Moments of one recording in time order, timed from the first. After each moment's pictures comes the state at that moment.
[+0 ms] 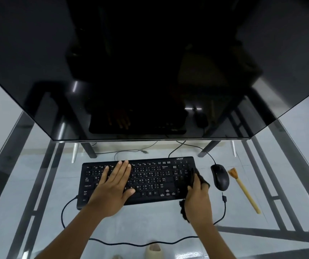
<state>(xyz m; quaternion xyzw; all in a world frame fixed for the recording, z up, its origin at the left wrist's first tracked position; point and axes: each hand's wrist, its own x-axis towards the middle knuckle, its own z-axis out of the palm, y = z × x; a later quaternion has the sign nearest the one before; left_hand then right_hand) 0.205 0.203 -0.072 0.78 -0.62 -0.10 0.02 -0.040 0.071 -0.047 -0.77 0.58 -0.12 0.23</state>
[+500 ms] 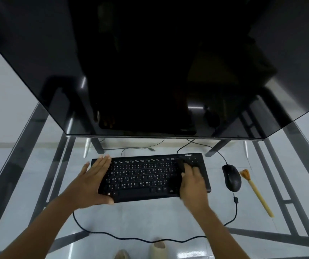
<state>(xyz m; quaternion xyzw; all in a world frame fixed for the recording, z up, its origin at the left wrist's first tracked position) 0.282 0.250 -0.049 0.78 -0.58 -0.23 0.03 0.009 0.058 -0.046 -0.85 0.49 -0.11 0.18</state>
